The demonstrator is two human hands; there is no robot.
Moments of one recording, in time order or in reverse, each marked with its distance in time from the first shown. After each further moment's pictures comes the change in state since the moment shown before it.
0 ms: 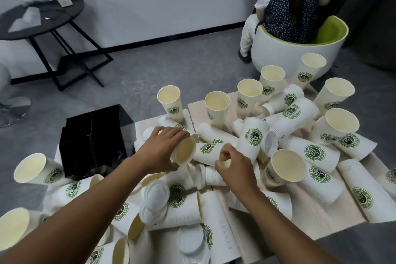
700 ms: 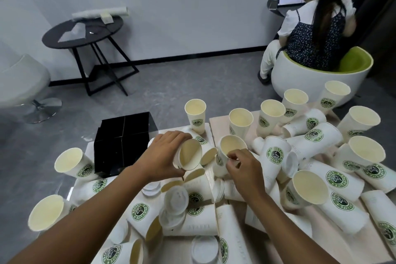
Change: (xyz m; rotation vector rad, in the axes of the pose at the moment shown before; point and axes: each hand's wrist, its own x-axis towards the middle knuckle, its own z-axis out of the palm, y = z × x) left_hand -0.057 -0.009 -0.052 -0.137 0.153 -0.135; right_hand 0.014 -0.042 0.013 -0.001 0.122 -0.275
